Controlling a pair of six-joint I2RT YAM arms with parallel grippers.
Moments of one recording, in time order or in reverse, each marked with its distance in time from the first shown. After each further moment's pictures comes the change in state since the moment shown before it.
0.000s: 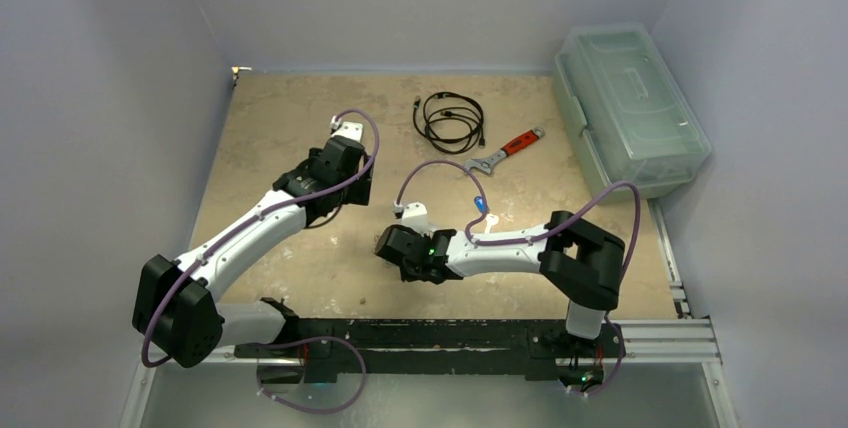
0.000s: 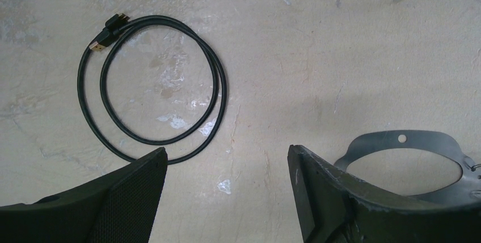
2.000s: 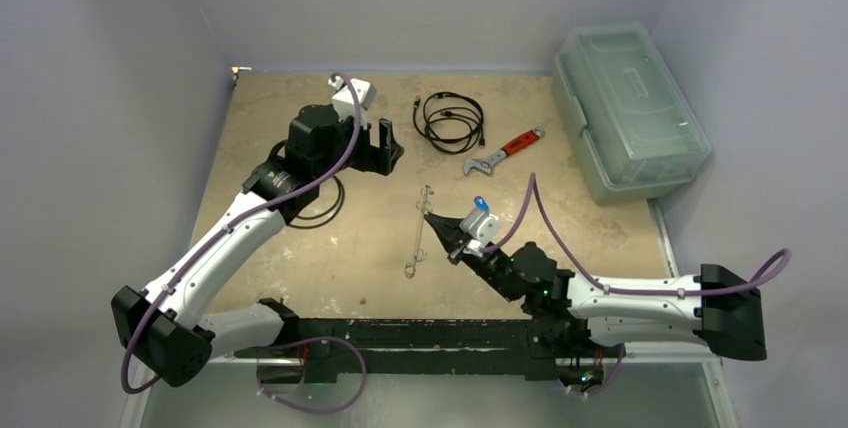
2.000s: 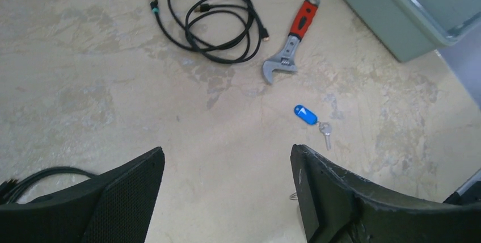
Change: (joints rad) left arm 0.000 -0.098 0.183 0.179 0.438 0.060; right arm 0.054 -0.787 -0.656 1.146 0.060 -1.114
